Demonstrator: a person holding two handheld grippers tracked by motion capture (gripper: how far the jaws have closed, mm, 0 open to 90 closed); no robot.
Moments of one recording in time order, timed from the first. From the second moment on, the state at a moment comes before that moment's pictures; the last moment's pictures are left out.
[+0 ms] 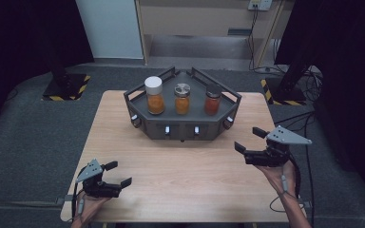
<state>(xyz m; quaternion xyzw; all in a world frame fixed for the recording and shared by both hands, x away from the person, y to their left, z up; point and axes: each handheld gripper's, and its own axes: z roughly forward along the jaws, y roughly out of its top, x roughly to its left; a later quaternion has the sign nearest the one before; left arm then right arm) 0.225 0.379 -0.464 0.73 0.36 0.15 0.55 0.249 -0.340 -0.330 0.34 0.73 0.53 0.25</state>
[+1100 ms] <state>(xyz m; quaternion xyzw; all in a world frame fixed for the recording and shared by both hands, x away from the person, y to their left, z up) 0.224 0.378 -0.463 0.74 0.36 0.15 0.55 0.209 -0.366 -0.395 0.39 0.72 0.52 0.23</state>
